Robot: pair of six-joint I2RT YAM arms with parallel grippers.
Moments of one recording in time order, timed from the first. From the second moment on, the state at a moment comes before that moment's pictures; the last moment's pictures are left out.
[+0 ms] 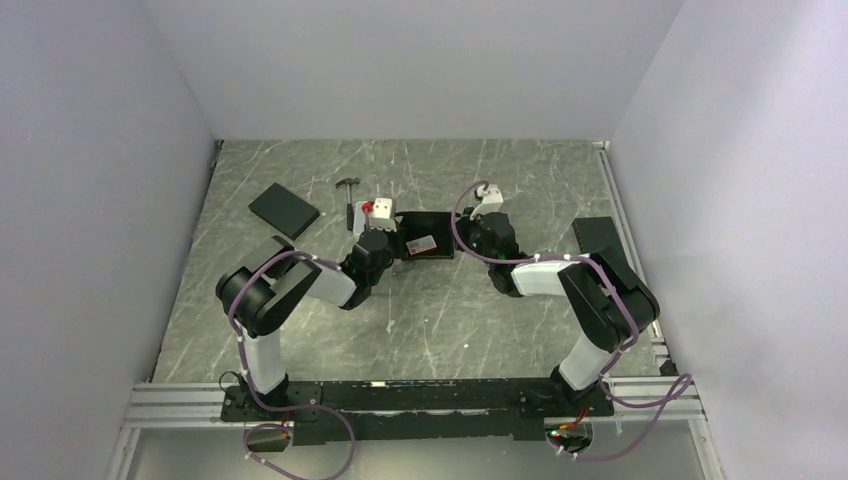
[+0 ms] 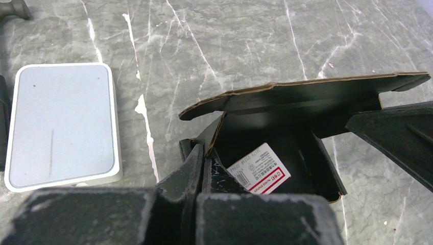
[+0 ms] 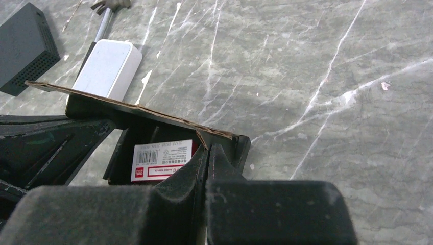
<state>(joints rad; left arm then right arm) -0.70 1.86 0.69 0.95 -0.33 -0.35 0.53 1.67 0.65 0.71 0.07 0.36</state>
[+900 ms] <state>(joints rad) -0.74 1.86 0.62 1.03 -0.36 -0.33 0.49 1.69 0.60 0.77 -0.06 0.41</state>
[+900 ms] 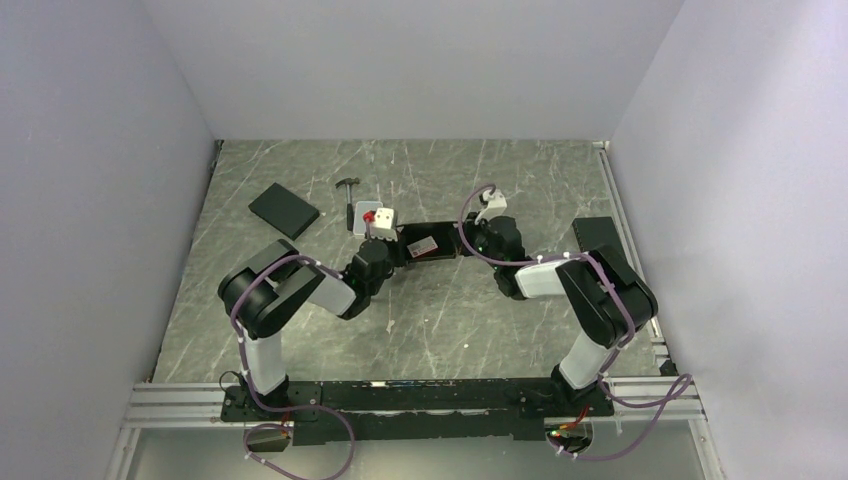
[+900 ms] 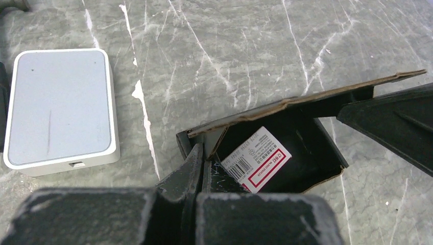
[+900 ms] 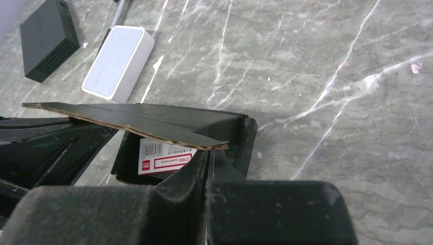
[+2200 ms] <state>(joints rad) -0.79 1.91 0.62 1.07 -0.36 -0.31 0.29 1.54 0.58 0.43 -0.62 0.23</state>
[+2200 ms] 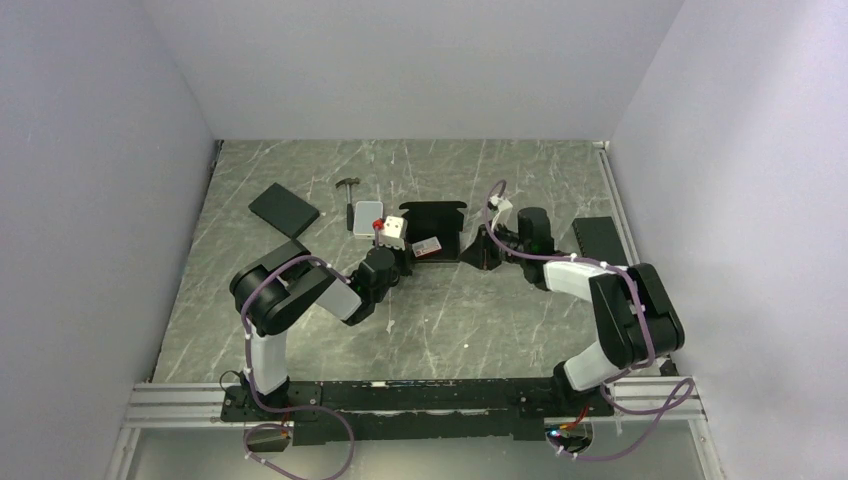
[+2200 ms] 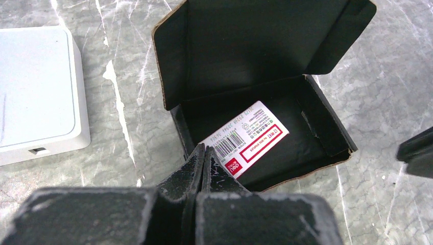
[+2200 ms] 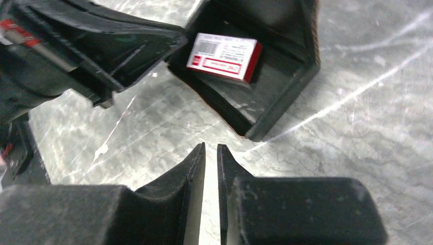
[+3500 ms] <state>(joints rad) -0.79 1.89 0.64 0.99 -0.32 -0.29 0.35 2.23 2.08 -1.06 -0.73 -1.10</state>
